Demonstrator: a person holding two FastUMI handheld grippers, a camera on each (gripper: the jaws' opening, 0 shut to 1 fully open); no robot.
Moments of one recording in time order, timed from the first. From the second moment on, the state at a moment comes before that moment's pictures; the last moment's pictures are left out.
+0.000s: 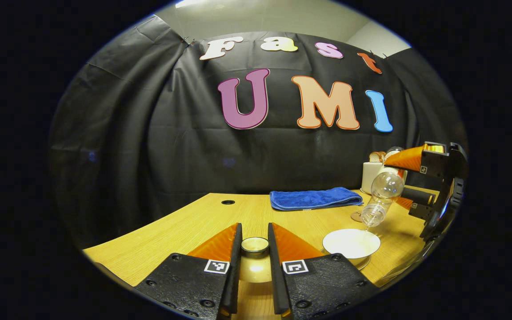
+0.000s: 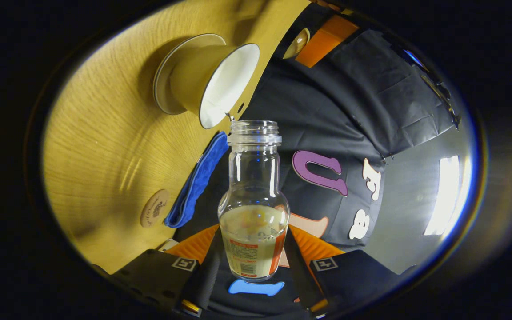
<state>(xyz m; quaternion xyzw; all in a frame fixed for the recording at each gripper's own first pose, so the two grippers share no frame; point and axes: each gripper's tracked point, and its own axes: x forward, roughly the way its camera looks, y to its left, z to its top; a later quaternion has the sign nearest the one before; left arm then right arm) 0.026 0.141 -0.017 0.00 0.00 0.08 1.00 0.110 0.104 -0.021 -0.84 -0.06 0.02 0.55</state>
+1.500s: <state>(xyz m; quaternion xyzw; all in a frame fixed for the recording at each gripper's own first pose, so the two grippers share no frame) 0.026 0.141 -0.016 0.00 0.00 0.08 1.00 0.130 0.011 -0.038 -0.14 0.11 0.03 0.98</state>
